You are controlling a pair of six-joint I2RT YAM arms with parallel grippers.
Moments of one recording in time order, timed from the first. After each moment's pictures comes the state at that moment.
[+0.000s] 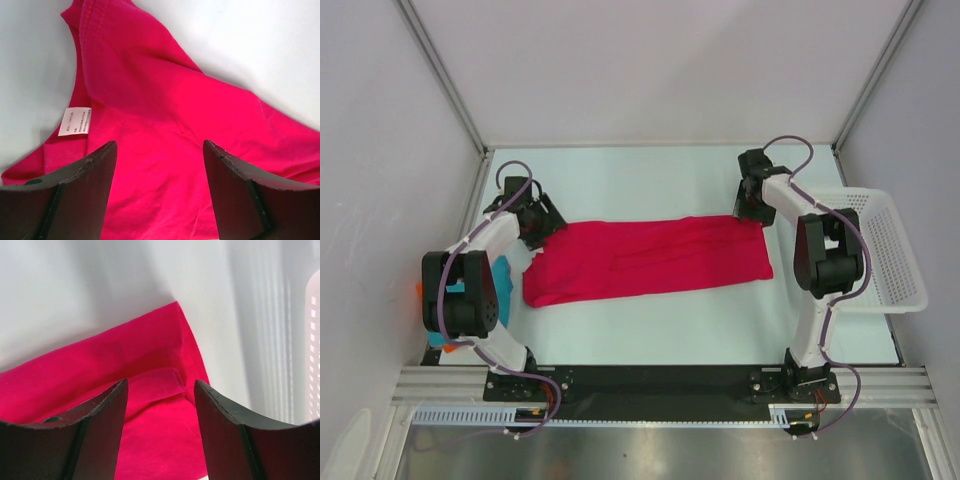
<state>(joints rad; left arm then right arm) 0.01 1.64 1.06 -0.43 0.08 -0.60 0.20 1.99 1.53 -0.71 0.29 0.44</state>
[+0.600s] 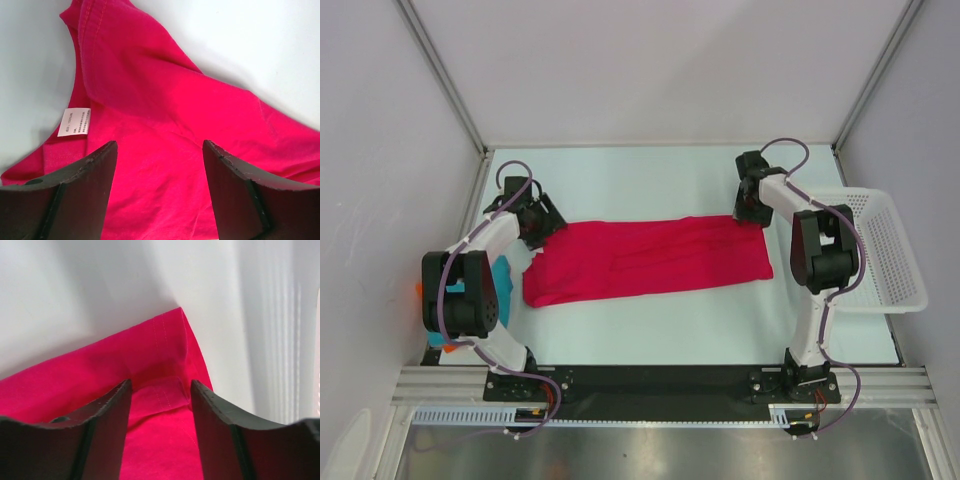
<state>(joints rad) 0.01 1.64 1.06 -0.42 0.08 -0.60 0.19 2.04 1.55 -0.71 0.30 0.43</state>
